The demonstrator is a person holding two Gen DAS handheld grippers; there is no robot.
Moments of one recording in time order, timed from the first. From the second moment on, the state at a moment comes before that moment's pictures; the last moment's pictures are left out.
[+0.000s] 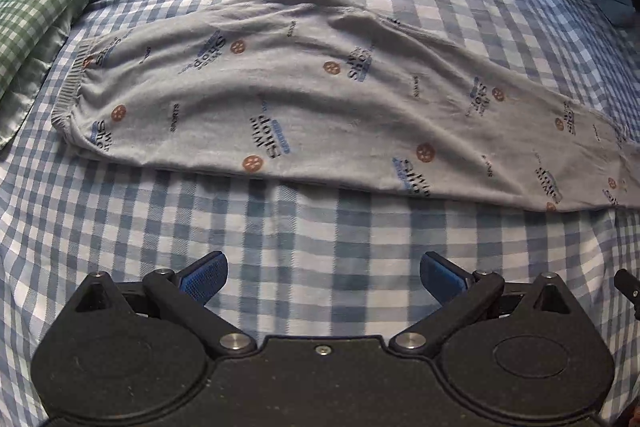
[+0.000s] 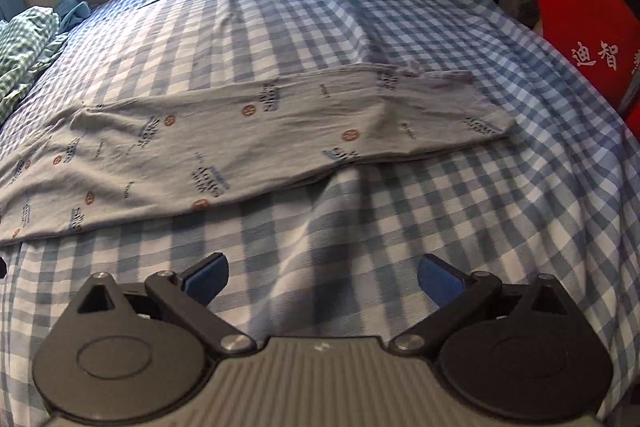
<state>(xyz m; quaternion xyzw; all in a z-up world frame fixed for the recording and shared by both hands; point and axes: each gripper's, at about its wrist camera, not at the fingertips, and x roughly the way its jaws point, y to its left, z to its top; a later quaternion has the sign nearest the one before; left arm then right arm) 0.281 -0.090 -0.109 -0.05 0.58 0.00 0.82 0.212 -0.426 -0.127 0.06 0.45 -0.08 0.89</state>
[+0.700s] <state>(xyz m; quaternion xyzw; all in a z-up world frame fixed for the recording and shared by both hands) 0.409 -0.440 -0.103 0.05 0.55 -0.15 0.82 0.258 -0.633 -0.155 0.14 0.38 -0.01 0.91</state>
